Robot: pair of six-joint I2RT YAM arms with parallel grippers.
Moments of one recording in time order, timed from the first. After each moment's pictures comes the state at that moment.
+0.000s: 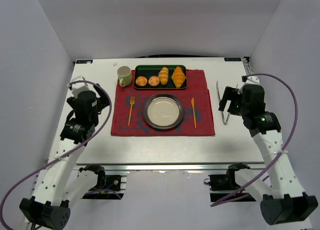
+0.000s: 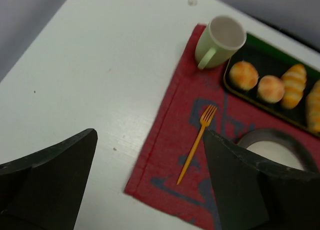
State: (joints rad) left arm -0.27 0.82 0.94 -0.48 -0.55 -0.45; right arm 0.17 0.89 1.01 -0.70 0.11 0.25
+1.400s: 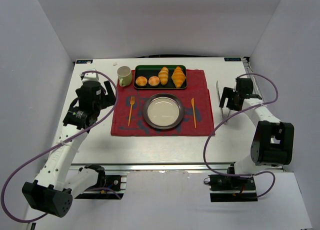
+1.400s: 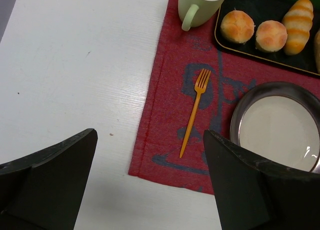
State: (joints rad) left arm -0.27 1.01 1.07 -0.61 -0.36 -0.34; right arm -0.01 1.51 0.99 -0.40 0.06 0.14
